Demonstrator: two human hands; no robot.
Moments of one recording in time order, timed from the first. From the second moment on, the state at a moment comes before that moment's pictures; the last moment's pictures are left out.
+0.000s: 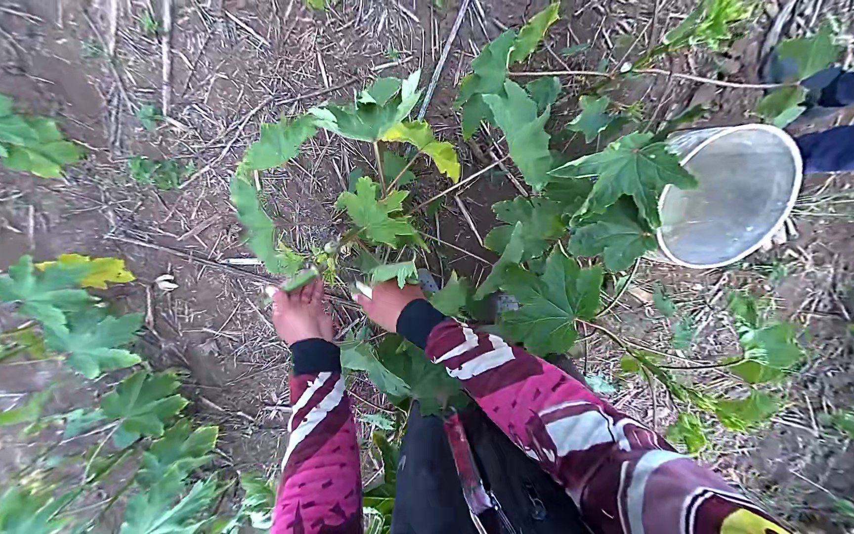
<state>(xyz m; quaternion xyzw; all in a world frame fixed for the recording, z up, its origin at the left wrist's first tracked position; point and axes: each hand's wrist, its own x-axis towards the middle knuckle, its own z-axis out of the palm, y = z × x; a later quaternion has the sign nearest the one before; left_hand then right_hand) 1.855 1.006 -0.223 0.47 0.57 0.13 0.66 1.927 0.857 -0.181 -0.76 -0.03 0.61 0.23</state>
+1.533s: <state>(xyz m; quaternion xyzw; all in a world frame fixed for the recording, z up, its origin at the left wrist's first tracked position) 1.844 0.827 -0.302 0.72 0.46 -0.07 0.51 2.059 0.720 -0.228 -0.76 -0.29 0.59 -0.03</state>
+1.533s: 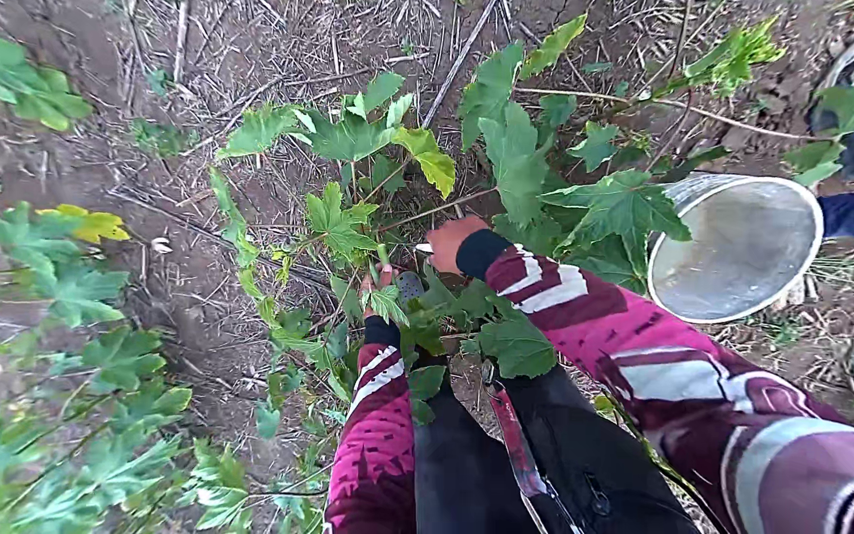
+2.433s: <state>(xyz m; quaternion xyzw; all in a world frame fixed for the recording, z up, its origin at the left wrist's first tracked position) 1.873 0.810 -0.234 0.54 0.53 -0.18 0.63 2.037 0.664 -0.216 -0.80 -0.18 0.58 -0.02</state>
